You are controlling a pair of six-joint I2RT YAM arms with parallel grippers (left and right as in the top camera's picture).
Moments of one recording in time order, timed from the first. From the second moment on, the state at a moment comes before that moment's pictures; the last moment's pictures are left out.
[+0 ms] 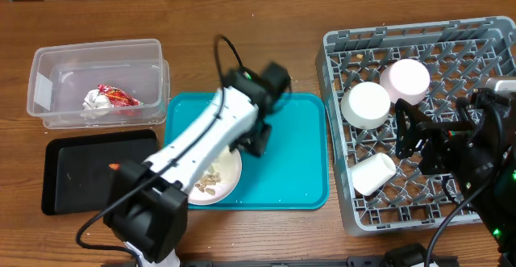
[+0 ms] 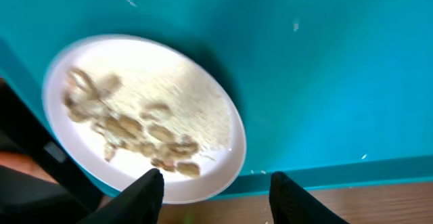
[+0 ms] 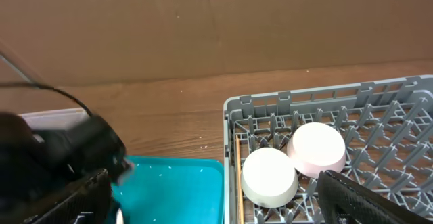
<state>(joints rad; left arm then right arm) -0.62 1.85 1.53 -1.35 -0.12 -0.31 0.29 0.86 1.53 -1.09 0.09 0.25</state>
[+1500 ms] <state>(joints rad) -0.70 1.71 1.45 -1.30 -0.29 -0.61 0.29 0.86 1.53 -1.09 0.09 0.25</state>
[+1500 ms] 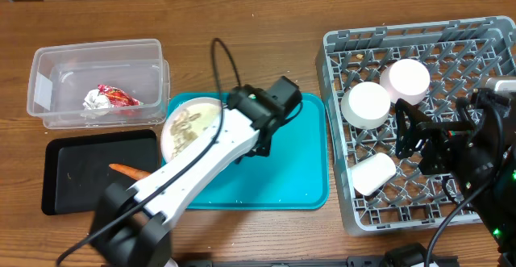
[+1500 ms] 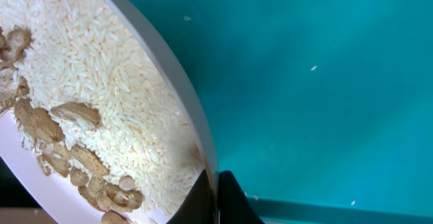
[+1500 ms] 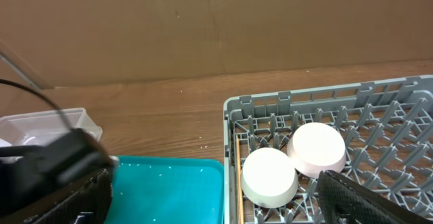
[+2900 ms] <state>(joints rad) 0.42 1.21 1.01 -0.73 0.26 -0.41 0.29 0.86 1.53 -1.09 0.09 0.25</state>
